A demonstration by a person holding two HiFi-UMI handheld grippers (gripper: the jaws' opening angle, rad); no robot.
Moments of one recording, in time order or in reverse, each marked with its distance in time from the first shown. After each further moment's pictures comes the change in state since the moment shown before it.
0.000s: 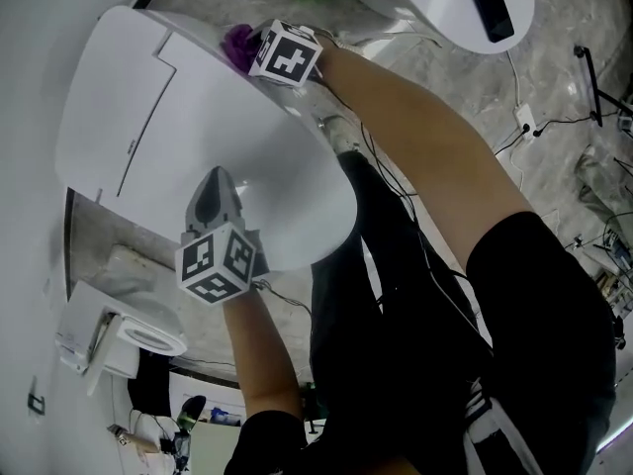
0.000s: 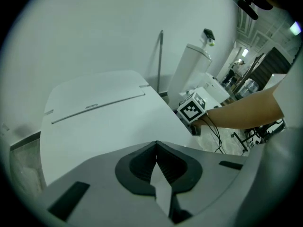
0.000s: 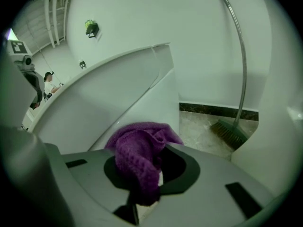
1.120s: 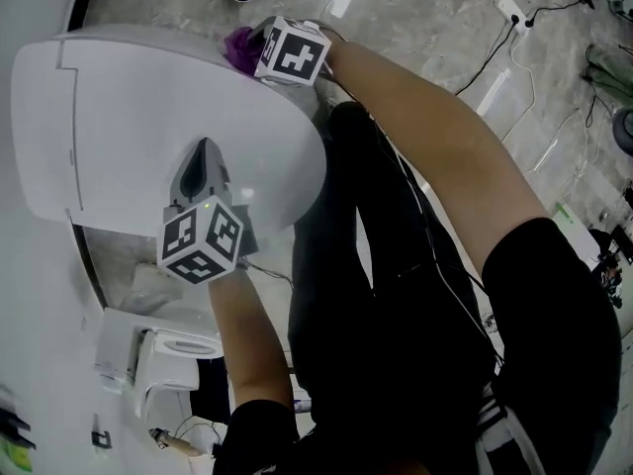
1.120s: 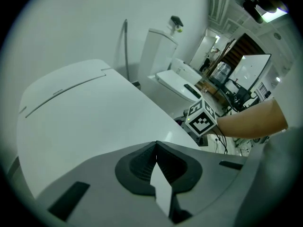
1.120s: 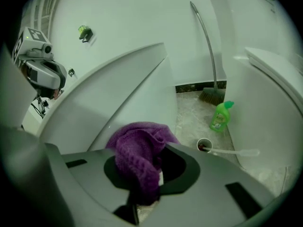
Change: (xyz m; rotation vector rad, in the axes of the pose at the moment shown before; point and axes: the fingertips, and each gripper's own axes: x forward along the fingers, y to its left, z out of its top) left arm -0.006 -0.075 -0.108 0.250 0.097 -0.213; right arm -0.079 0.124 -0.179 0.244 0.003 -0.097
